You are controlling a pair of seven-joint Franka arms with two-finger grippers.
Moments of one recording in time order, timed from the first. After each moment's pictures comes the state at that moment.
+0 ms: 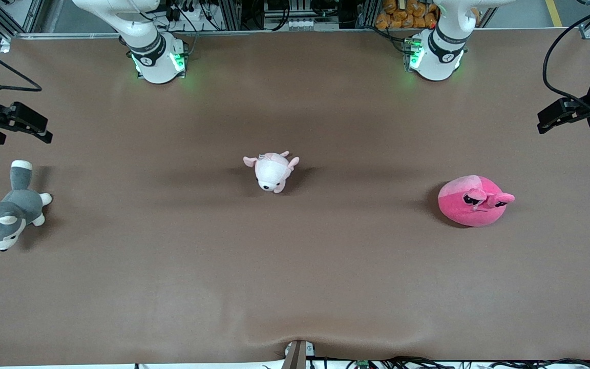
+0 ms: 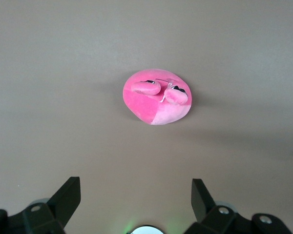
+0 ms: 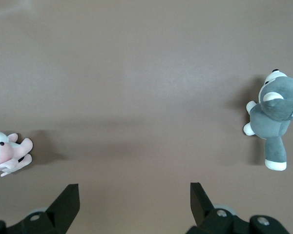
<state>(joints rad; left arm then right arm) 0.01 0.00 -0.07 -1.53 0.12 1.49 -0.14 -0.02 0.02 0.03 -1.50 0.02 1.53 0.00</state>
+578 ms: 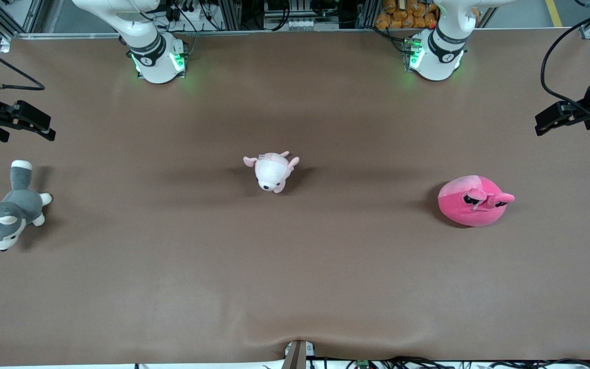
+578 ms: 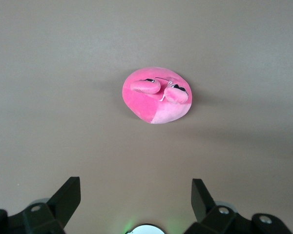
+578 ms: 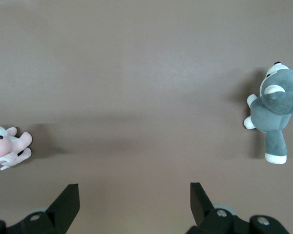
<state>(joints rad) 0.01 0.01 -0.07 -1.53 0.12 1.49 -0.14 -0.02 0.01 0.03 -1.49 0.02 1.49 0.00</state>
